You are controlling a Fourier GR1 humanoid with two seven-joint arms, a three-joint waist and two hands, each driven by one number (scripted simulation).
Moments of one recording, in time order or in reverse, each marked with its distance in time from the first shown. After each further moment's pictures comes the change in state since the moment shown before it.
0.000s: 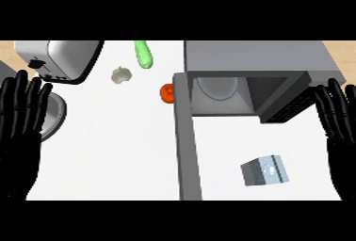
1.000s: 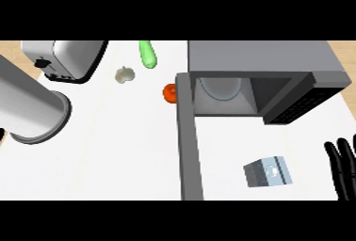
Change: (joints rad) left arm 0.286 0.032 0.208 -0.231 0.467 -0.204 0.142; right arm 0.377 0.086 0.254 -0.315 0.141 -0.130 0.095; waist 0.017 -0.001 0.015
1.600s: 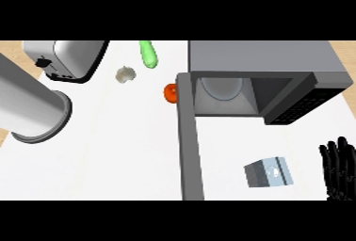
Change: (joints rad) left arm 0.134 0.006 0.146 0.001 0.089 -0.124 -0.016; right arm 0.065 0.007 -0.063 0.183 0.052 -0.072 -0.138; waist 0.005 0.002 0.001
